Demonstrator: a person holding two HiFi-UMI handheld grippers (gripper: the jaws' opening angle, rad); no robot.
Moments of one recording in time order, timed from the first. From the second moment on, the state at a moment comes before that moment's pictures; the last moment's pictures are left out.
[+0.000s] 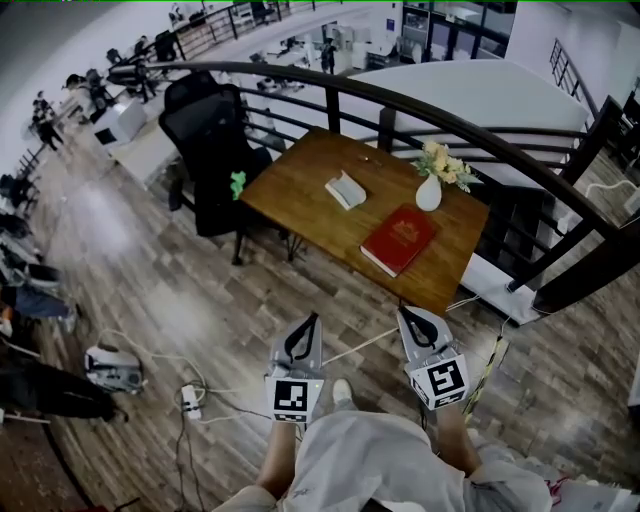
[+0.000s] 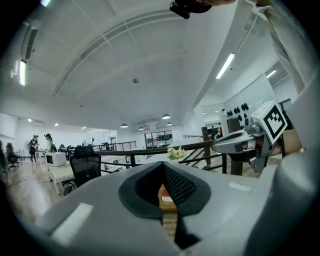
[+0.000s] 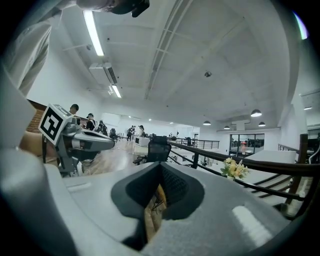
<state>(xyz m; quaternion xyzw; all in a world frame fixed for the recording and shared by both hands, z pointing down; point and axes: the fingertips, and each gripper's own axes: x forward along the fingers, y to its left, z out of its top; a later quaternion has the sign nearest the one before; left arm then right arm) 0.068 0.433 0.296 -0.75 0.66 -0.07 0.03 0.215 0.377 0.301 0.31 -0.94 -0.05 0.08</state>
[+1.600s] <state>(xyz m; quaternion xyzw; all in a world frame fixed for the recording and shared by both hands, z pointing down) -0.061 0.192 0.281 -0.74 0.67 -0.06 0.04 0.076 0.135 0.299 0.30 -0.95 -0.03 0.07</state>
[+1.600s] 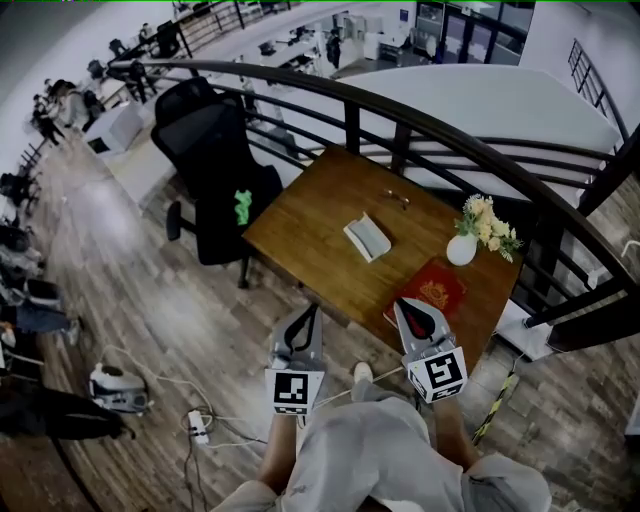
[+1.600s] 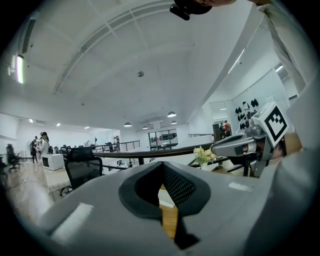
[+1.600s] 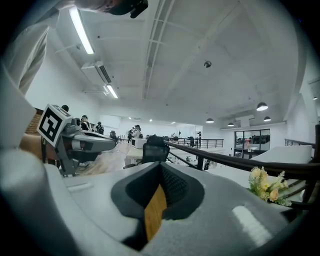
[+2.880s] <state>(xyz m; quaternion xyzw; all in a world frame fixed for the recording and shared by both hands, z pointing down) -0.099 0.005 0.301 -0.77 0.63 -0.08 0.03 0.032 -0.037 0.309 0.33 -0.94 -0.01 0.07</state>
